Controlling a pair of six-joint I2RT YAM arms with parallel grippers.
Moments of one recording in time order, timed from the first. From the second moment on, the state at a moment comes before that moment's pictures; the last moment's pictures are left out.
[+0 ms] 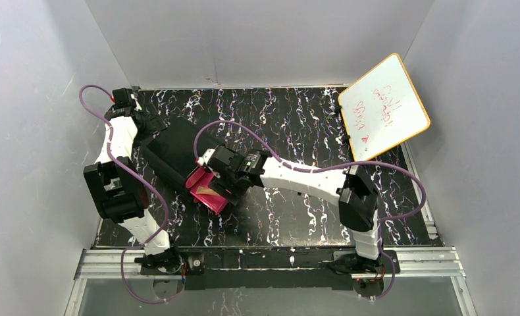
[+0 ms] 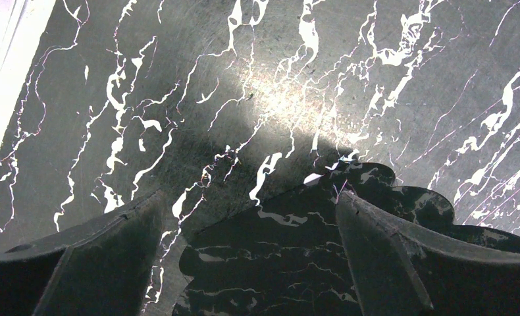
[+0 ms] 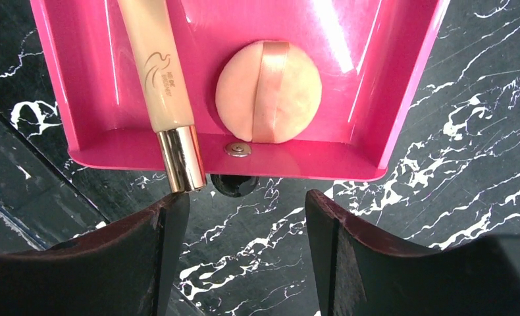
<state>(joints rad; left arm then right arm) 0.26 1.73 1.44 -0.68 -0.01 -0.28 1.21 1.94 1.72 -0.86 0.13 0.07</state>
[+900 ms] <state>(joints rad) 0.26 1.73 1.44 -0.68 -0.01 -0.28 1.20 1.75 1.56 -0.84 0.16 0.11</state>
